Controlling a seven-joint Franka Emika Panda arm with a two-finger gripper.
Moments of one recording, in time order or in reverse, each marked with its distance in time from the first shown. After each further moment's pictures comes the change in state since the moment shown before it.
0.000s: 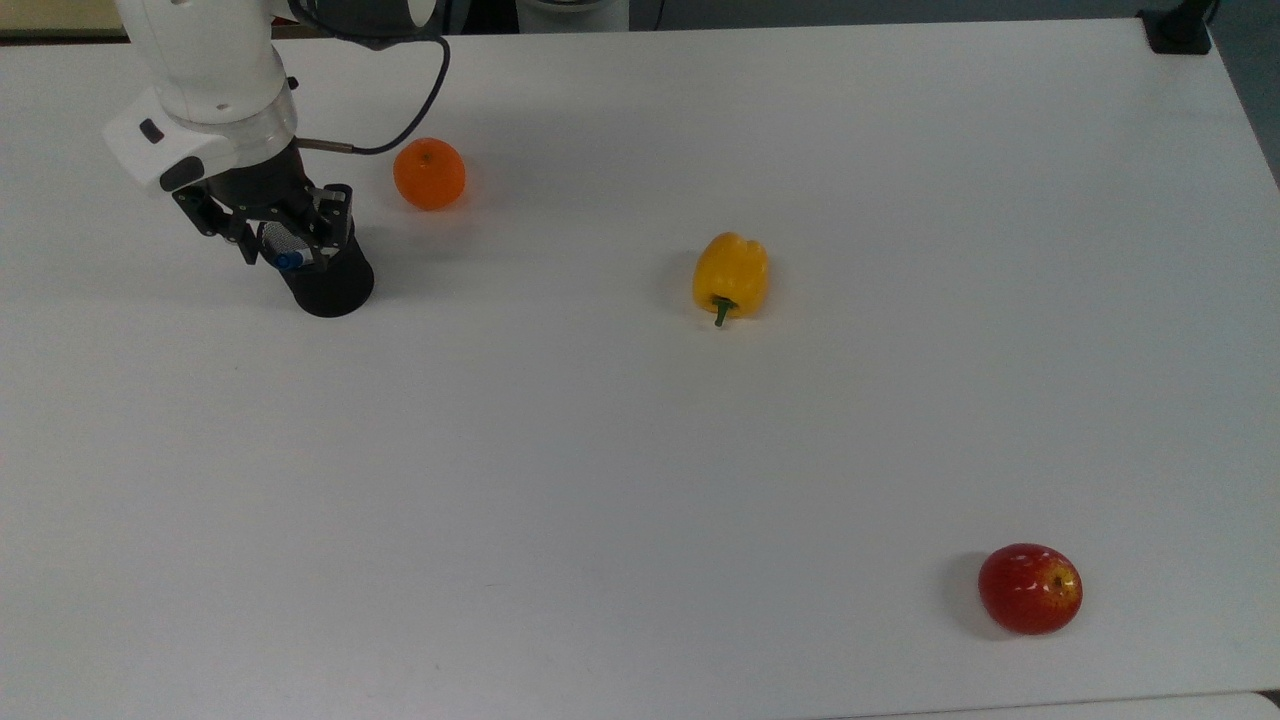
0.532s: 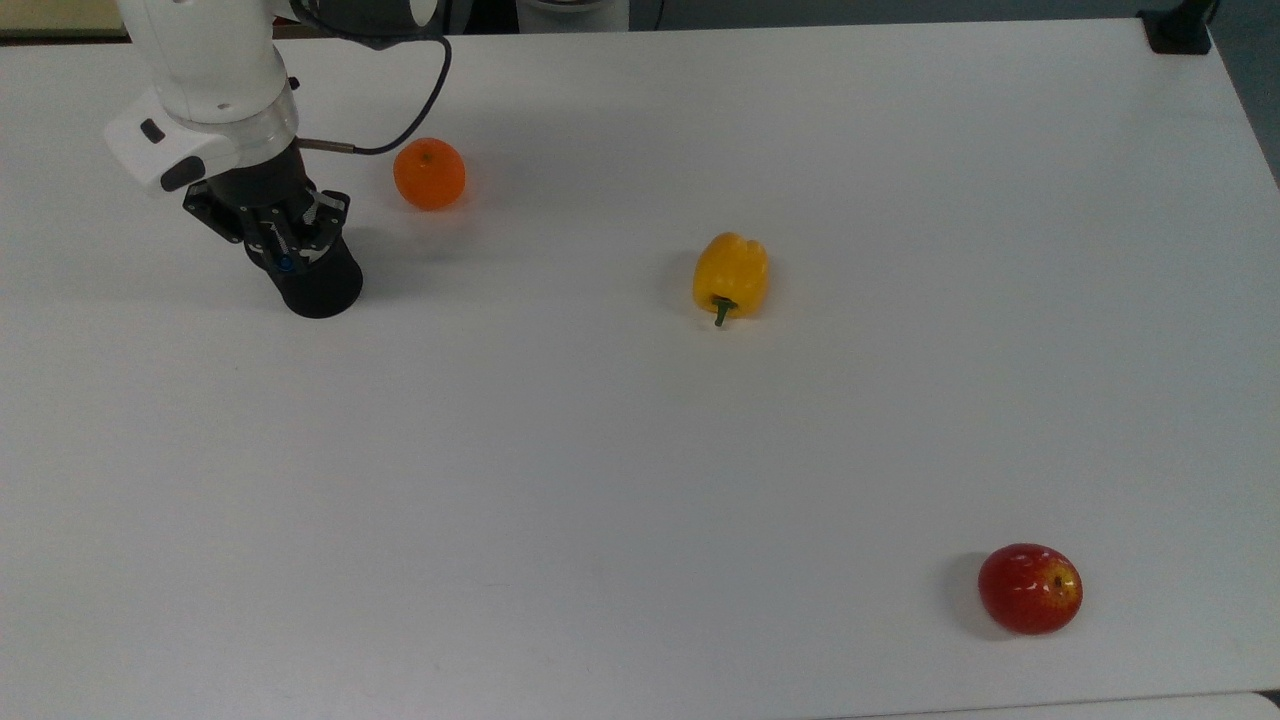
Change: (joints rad) arm 0.000 0.000 0.003 0.003 0.001 0.001 0.000
